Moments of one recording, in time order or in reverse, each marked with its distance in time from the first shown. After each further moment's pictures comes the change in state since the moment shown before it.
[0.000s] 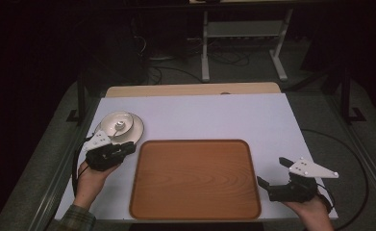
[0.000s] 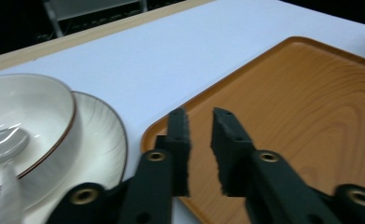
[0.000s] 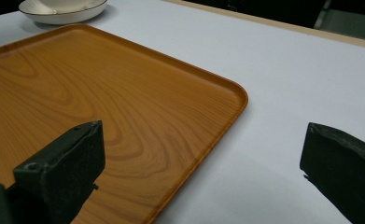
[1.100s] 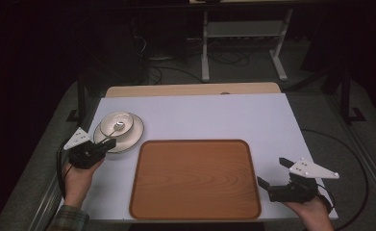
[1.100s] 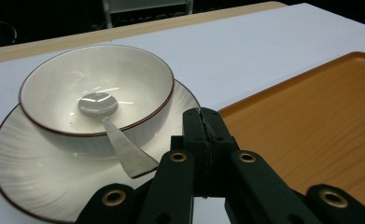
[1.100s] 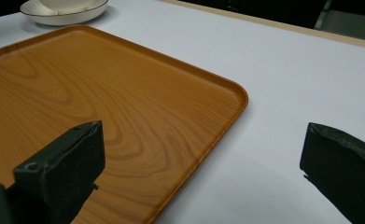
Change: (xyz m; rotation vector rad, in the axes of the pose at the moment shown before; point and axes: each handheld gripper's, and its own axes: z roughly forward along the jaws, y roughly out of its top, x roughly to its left) left arm 0.036 -0.018 -0.026 -0.025 0.153 -0.123; right arm 0.000 -0.001 0.000 -0.005 0.004 0.003
